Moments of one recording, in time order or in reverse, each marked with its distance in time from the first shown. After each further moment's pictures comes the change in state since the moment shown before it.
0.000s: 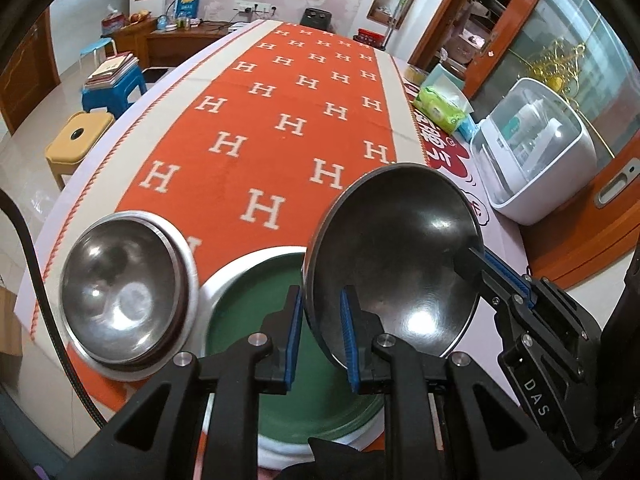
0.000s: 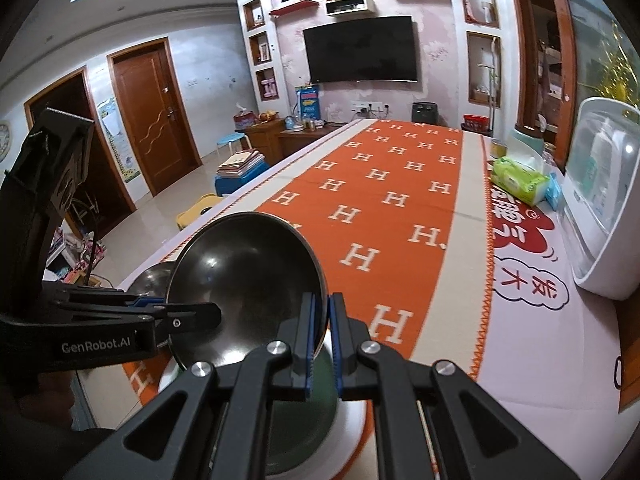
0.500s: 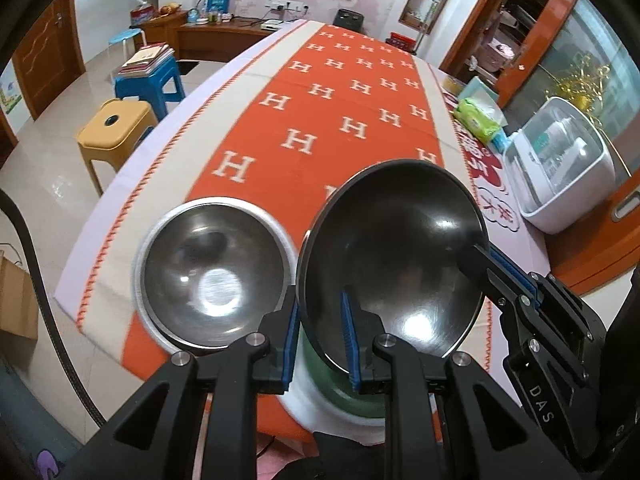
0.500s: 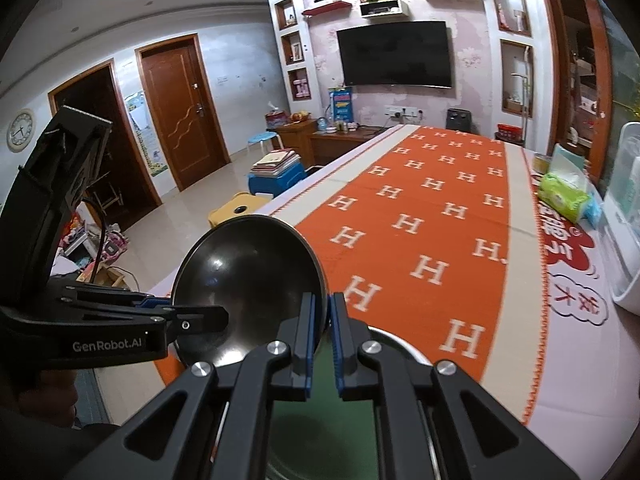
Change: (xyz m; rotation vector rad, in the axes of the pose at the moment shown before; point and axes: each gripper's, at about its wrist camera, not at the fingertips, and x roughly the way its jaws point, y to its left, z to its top) left arm -0.031 0.071 -0.004 -0.056 0.007 0.080; right arm 0.019 0.071 0.008 -0.046 -0.007 0.095
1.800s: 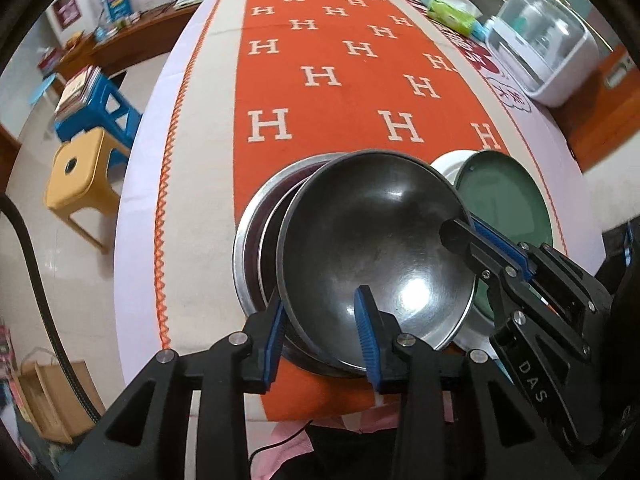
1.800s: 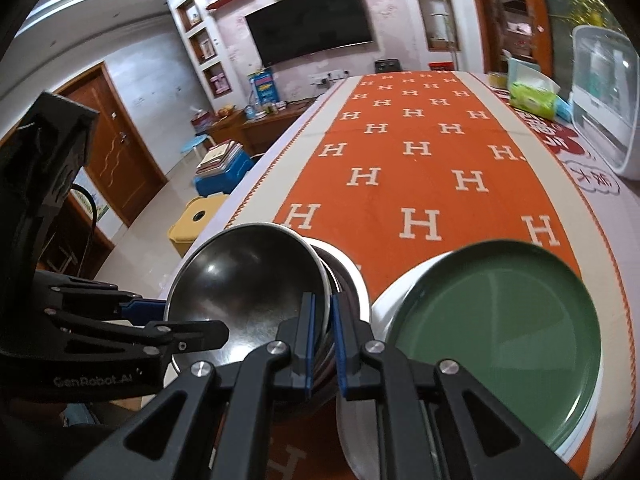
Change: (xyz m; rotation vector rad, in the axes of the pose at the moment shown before) left arm 0.048 0.092 0.024 0.414 0.239 -0.019; right arm 0.087 0.094 -0.035 0.333 0.054 -0.200
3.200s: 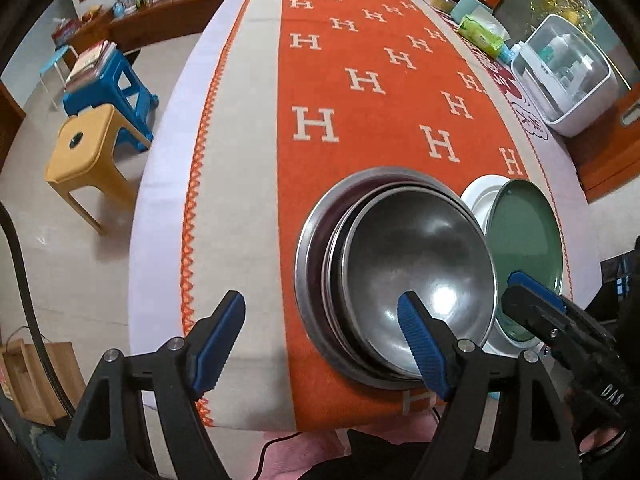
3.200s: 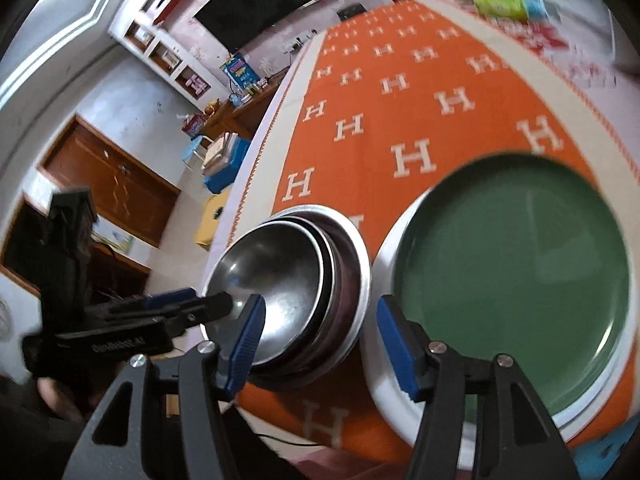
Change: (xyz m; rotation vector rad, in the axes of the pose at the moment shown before) left arm 0.012 0.046 0.005 -0.126 0.008 -0.034; right arm 0.002 -0.035 -0.001 0.319 0.174 0.157
